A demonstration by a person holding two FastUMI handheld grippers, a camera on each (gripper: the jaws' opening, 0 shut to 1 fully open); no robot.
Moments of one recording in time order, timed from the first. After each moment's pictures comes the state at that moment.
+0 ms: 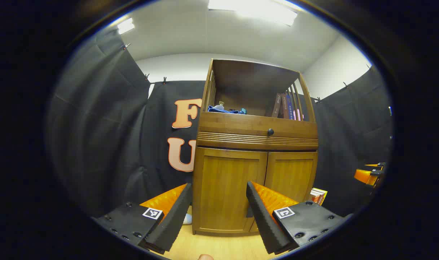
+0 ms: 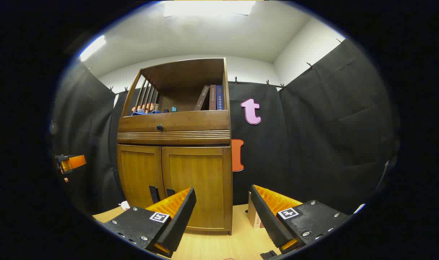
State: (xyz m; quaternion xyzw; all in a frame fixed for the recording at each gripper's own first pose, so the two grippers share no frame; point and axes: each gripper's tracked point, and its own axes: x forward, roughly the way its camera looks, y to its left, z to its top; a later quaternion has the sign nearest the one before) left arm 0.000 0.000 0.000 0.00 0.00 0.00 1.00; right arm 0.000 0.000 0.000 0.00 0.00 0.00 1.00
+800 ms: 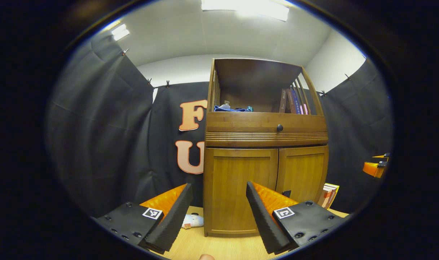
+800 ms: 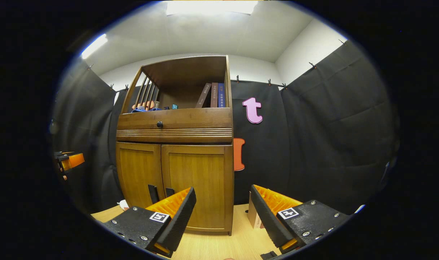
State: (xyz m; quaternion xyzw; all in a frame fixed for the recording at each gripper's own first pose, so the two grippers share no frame) left arm 0.011 0.022 -0.006 0.04 0.00 0.04 1.00; right arm 0.014 0.011 -0.006 -0.01 0.00 0.00 1.00
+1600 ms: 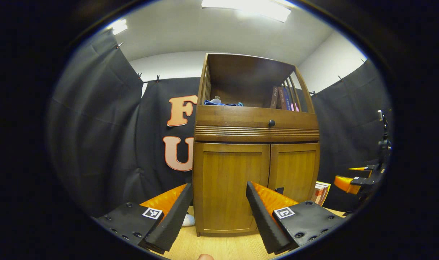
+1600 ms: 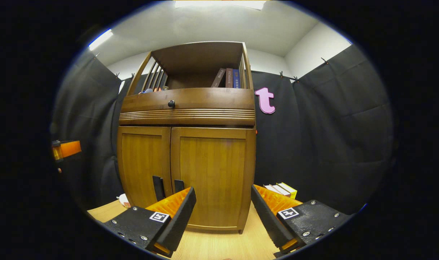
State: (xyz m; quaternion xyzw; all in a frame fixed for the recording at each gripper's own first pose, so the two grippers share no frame) left arm 0.025 0.017 -0.022 0.03 0.01 -0.02 1.00; right arm 0.073 0.079 -0.075 -0.02 0.04 0.02 1.00
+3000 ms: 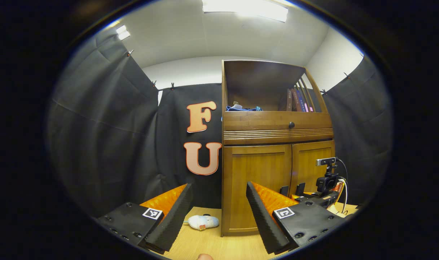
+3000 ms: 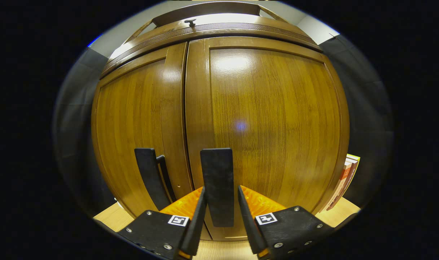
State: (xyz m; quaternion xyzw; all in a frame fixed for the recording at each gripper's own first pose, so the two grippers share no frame) left arm -0.009 0.092 -0.009 0.06 -0.01 0.05 1.00; right arm 0.246 0.207 -0.245 0.03 0.13 0.06 0.99
